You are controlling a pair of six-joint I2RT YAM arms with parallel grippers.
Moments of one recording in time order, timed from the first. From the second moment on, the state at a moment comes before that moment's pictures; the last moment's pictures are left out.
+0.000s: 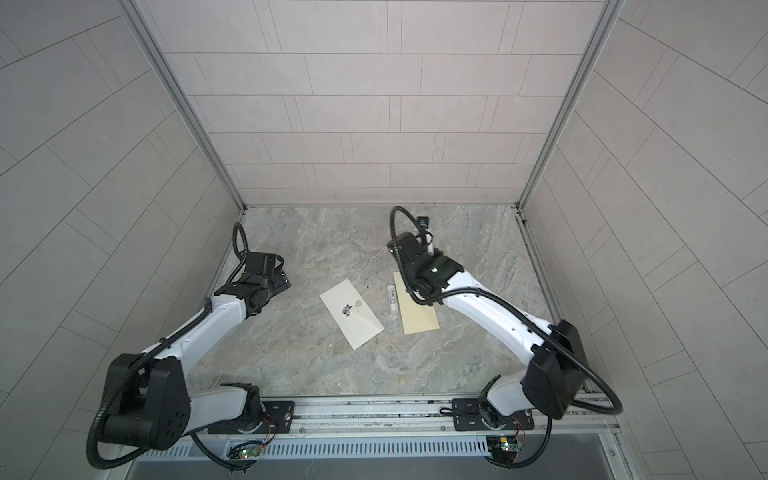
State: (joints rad) left arm -0.09 1.27 0.74 -0.40 -0.43 -0.59; right arm 0.58 1.32 1.09 -0.64 0.80 0.57
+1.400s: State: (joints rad) left arm -0.05 1.59 0.37 0.84 -0.35 -0.08; right arm 0.06 1.52 0.43 0.60 0.32 -0.02
